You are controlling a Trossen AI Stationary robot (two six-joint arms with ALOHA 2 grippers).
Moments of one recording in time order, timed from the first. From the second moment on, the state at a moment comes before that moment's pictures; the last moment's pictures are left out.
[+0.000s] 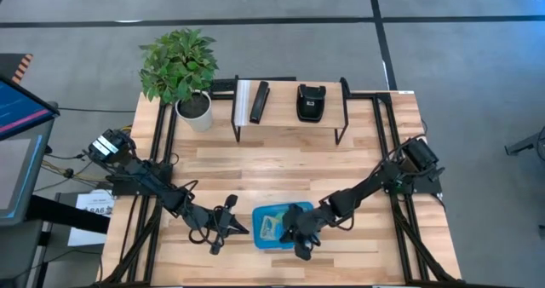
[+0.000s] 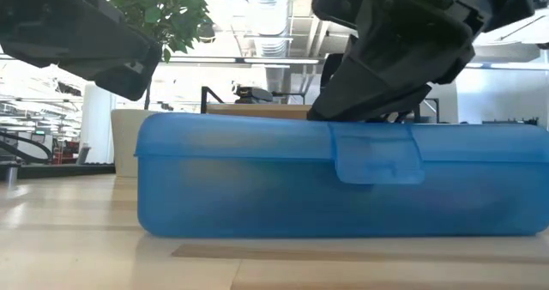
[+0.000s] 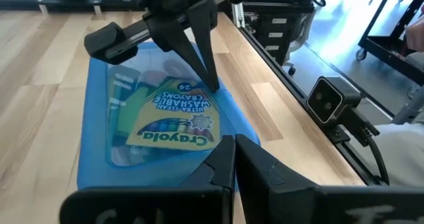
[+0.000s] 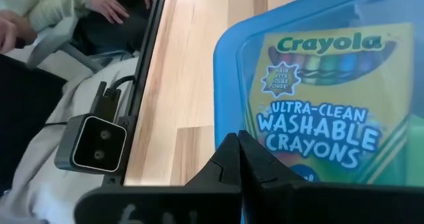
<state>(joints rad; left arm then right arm) -0.64 1.61 0.49 0.78 -0.32 -0.23 0.46 1.93 0.98 0.20 0.01 0.58</state>
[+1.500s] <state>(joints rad) -0.02 0.84 0.44 0.52 0.13 0.08 0.18 1.02 0.54 0.38 0.12 0.09</state>
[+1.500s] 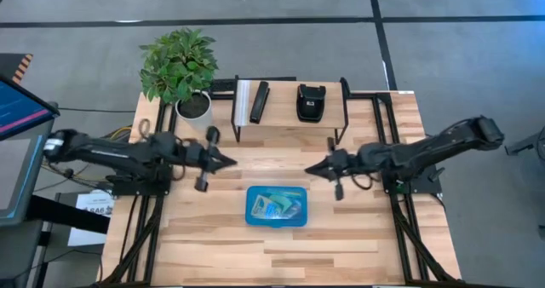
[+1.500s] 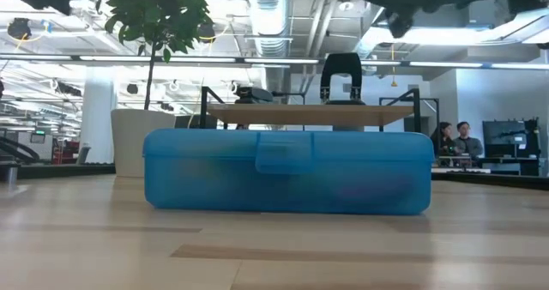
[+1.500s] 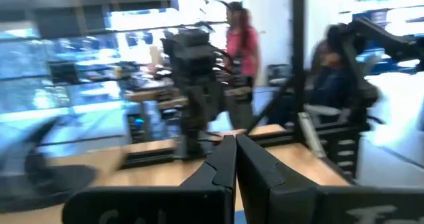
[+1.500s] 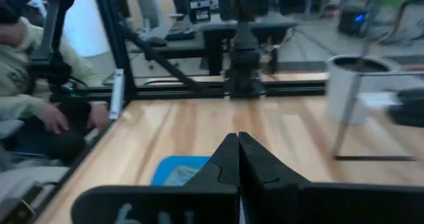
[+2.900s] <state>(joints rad) 0.03 0.00 0.09 -0.06 -0.04 0.01 0.03 0.00 0.31 -0.30 0.19 -0.03</state>
